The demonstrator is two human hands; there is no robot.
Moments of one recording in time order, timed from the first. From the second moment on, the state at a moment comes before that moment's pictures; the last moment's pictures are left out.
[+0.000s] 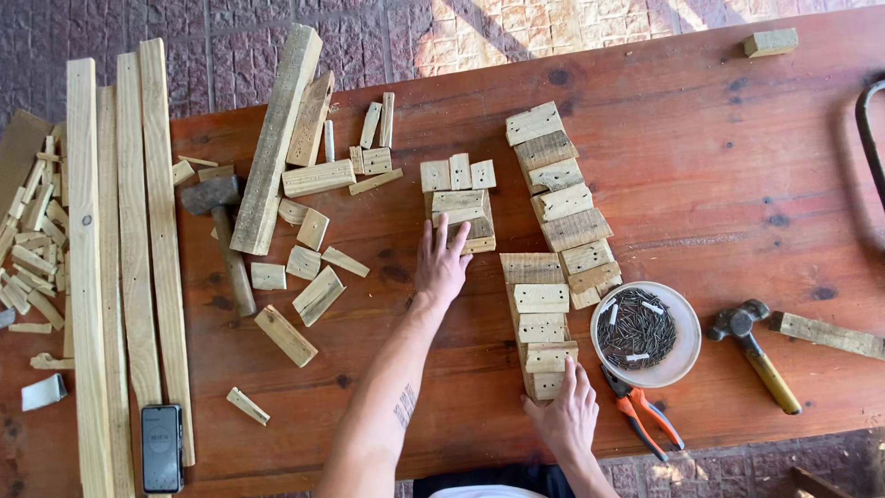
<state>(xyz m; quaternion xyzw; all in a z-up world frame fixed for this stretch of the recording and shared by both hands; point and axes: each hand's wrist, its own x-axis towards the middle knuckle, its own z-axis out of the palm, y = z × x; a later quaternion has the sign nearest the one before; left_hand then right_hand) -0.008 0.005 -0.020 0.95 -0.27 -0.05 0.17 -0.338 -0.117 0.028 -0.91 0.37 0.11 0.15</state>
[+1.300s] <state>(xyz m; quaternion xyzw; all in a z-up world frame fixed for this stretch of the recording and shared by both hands) -0.078 -0.068 0.006 0.91 -0.32 -0.21 0.16 -0.349 -0.139 0.030 -0.96 0.23 0.04 0.18</state>
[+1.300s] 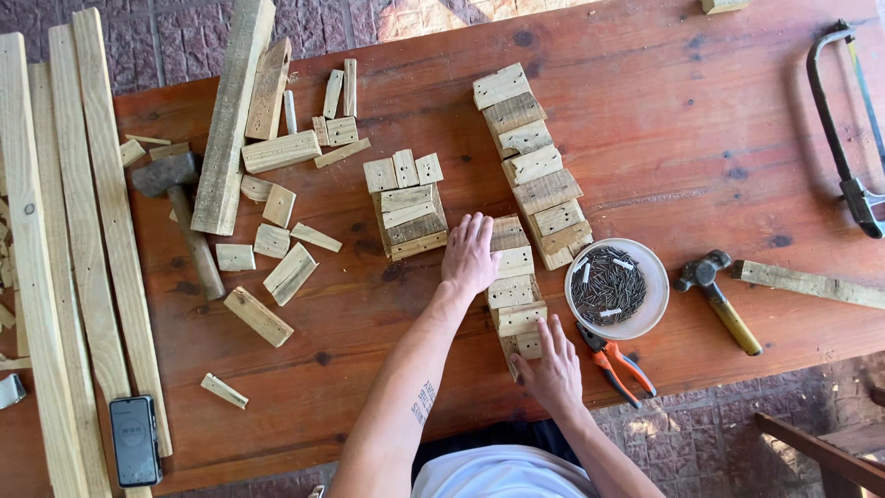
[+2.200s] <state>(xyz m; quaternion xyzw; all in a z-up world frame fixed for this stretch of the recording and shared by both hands) -0.207 -0.014 0.024 0.87 -0.15 -0.32 0.35 -0.371 -0.150 0.018 -0.94 0.24 0.03 0.22</state>
